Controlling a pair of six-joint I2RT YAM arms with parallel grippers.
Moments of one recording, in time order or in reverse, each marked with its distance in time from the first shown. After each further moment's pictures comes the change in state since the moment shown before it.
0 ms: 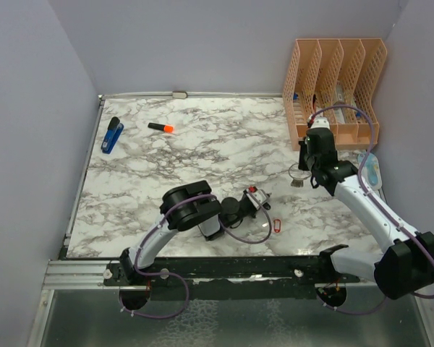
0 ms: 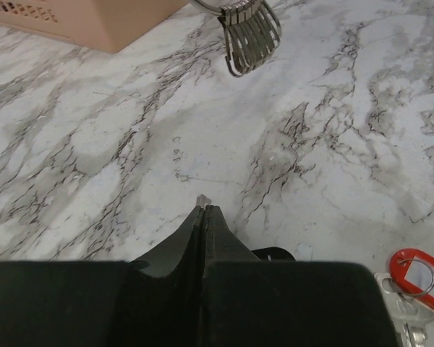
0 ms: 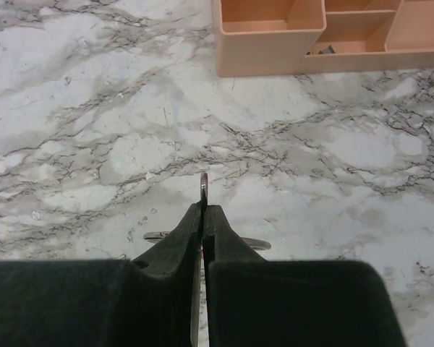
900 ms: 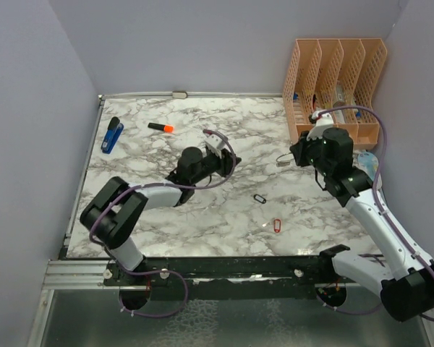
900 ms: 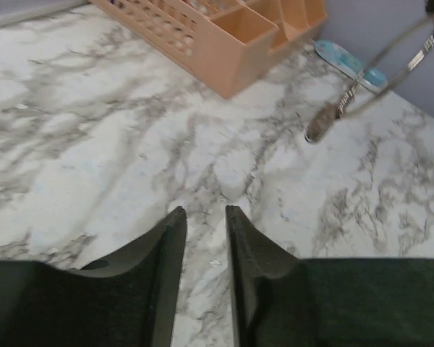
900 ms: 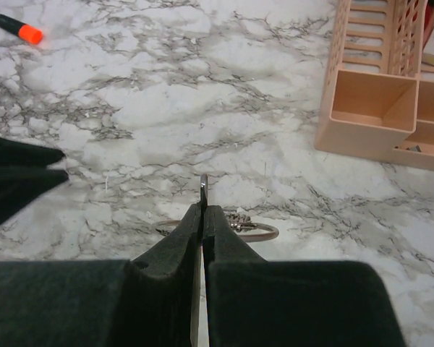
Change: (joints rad) left arm 0.446 -0.729 -0.037 -0.769 0.289 -0.320; right arm 0.000 -0.166 0.008 0.108 -0.344 -0.071
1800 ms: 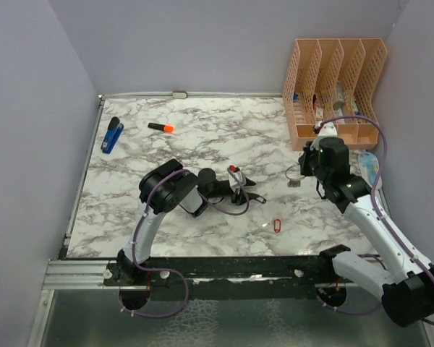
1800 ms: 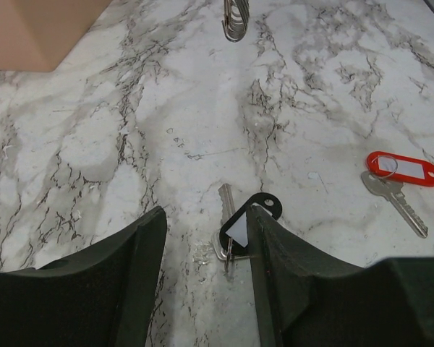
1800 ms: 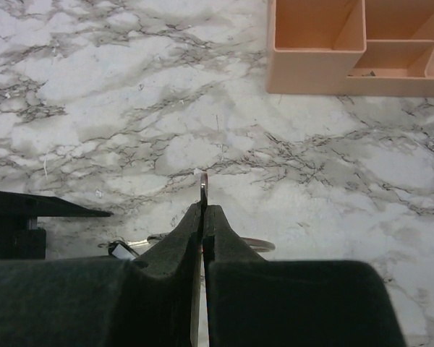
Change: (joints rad) left arm -0.111 0.623 0.012 0.663 0.483 0.271; right arm 0.000 -0.048 -0.087 -0.074 0.185 0.060
